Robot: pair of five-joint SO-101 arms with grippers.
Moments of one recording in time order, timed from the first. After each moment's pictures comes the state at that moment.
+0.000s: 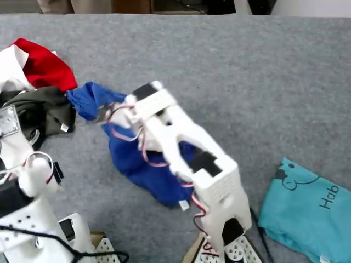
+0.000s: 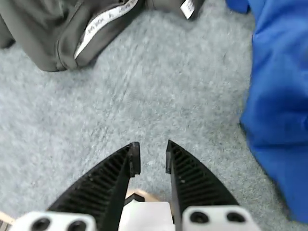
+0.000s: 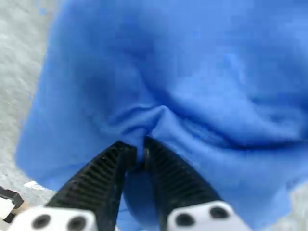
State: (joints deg) left arm -30.3 -64.7 37.8 98.6 -11.3; right arm -34.0 32.3 -13.3 88.7 39.7
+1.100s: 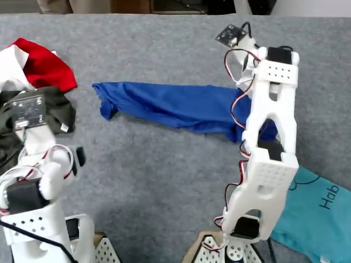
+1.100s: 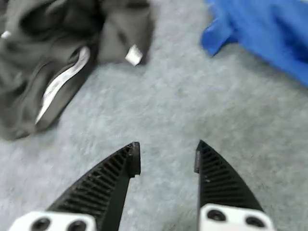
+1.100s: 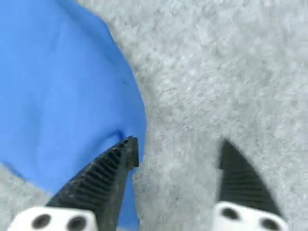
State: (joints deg) left arm -14.2 -66.9 45.5 82.5 -8.2; right arm 7.7 32.4 -33.5 79.8 45.6
